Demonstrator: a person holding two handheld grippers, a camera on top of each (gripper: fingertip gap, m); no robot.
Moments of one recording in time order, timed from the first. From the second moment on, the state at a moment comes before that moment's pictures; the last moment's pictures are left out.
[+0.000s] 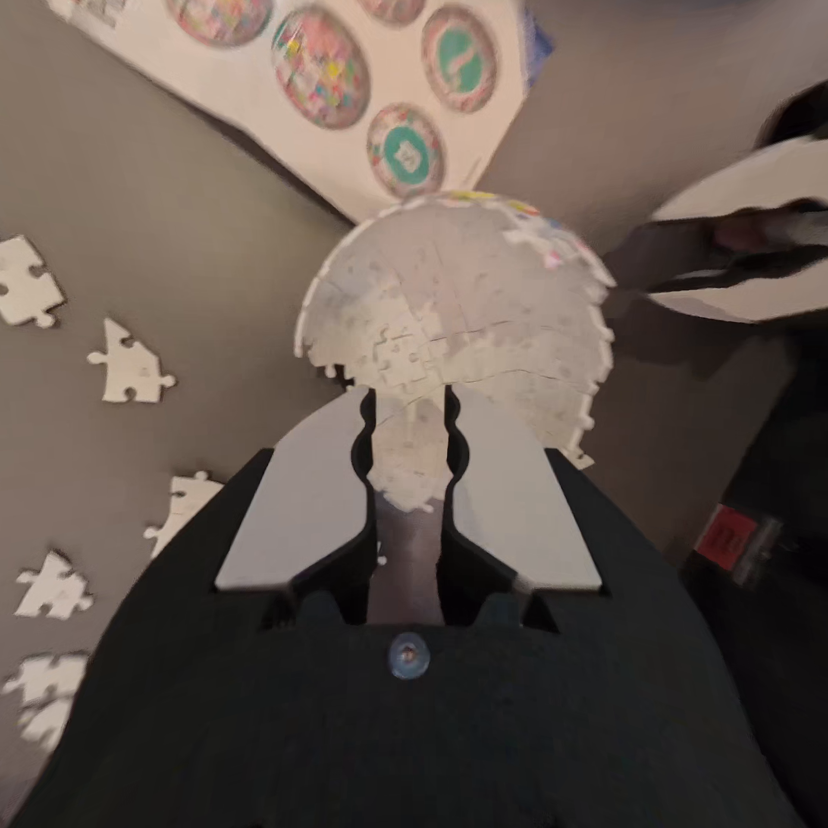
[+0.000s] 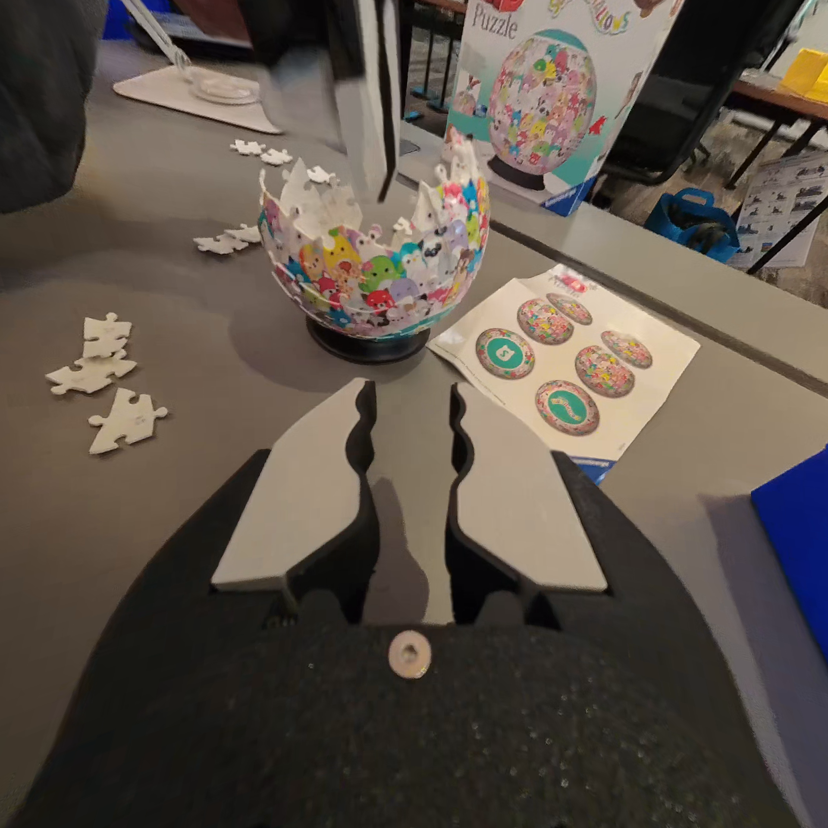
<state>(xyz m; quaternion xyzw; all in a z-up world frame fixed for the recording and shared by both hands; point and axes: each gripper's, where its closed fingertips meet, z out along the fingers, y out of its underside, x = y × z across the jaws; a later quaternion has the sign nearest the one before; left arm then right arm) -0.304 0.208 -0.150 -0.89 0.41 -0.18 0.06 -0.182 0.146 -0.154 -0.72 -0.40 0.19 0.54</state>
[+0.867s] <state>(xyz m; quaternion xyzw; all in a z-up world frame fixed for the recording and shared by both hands) -0.289 0.194 -0.210 -0.89 0.44 -0.01 -0.10 -0.154 0.131 -0.115 -0.65 -0.42 0.18 0.61</state>
